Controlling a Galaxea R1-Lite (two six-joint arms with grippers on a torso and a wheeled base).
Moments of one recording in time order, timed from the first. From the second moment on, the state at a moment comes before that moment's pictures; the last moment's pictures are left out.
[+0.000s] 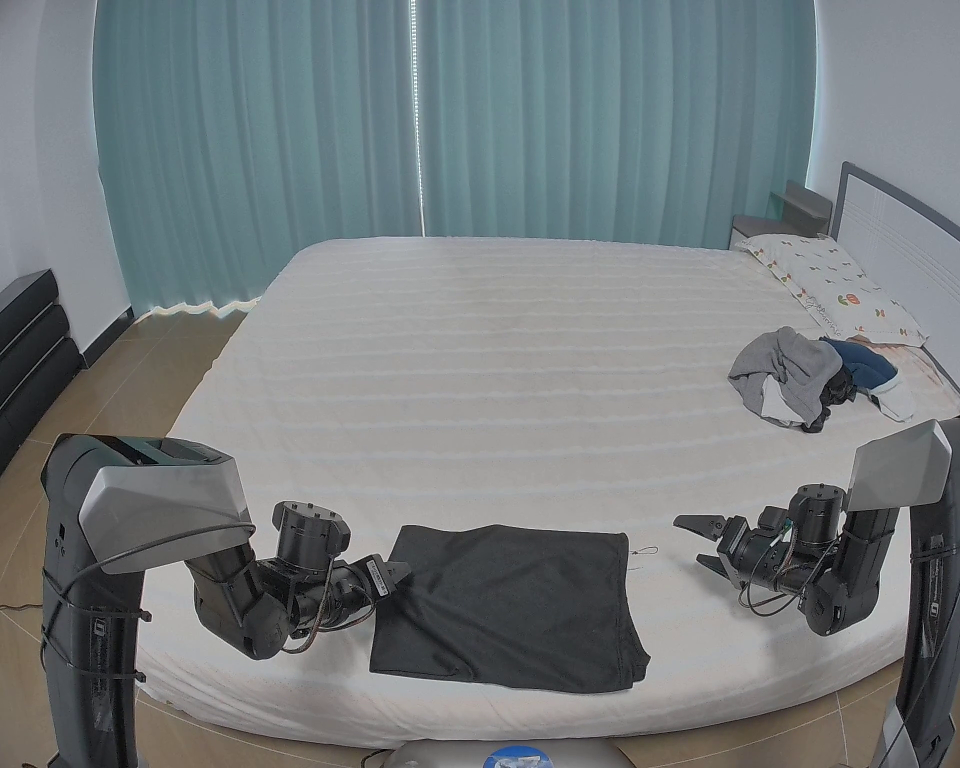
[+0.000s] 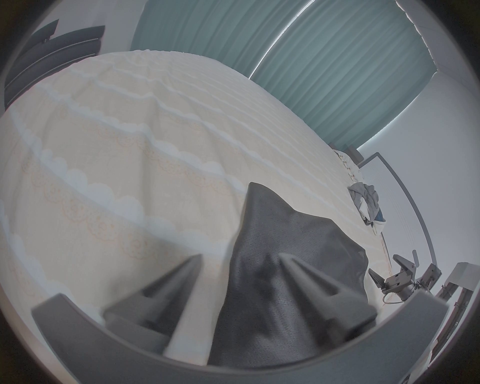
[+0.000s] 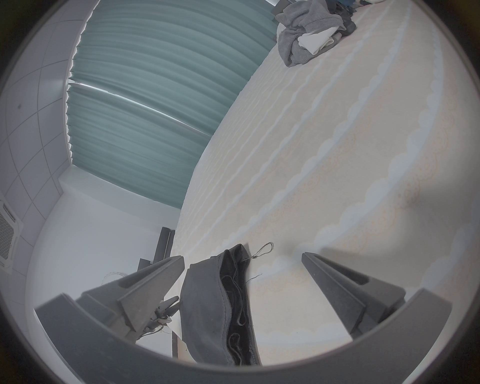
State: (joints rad) left arm -0.37 2.39 -0.70 -1.00 -0.06 -0.72; right arm 0.04 2.43 -0.52 -1.49 0.49 0.85
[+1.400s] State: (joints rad) left arm -0.20 2.12 -0.50 -1.16 0.07 -0.70; right arm 0.07 1.94 -0.35 -1.30 0.38 0.72
